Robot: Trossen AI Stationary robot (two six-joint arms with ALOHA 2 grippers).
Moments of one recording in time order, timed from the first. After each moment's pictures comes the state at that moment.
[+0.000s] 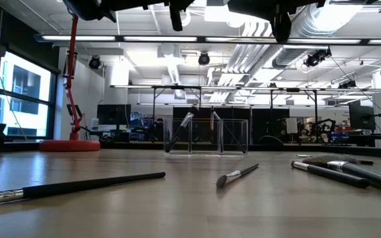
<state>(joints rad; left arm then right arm) 0.06 1.48 0.92 0.83 0.09 -0.40 0.27 1.23 0.67 0.47 0.54 0.29</state>
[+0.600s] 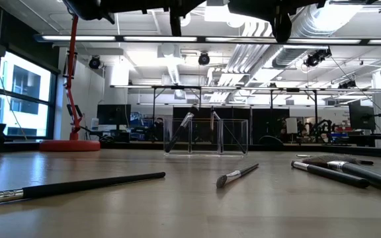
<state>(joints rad) 0.06 1.48 0.92 0.75 0.08 -0.40 0.27 1.23 0.67 0.46 0.55 0.29</state>
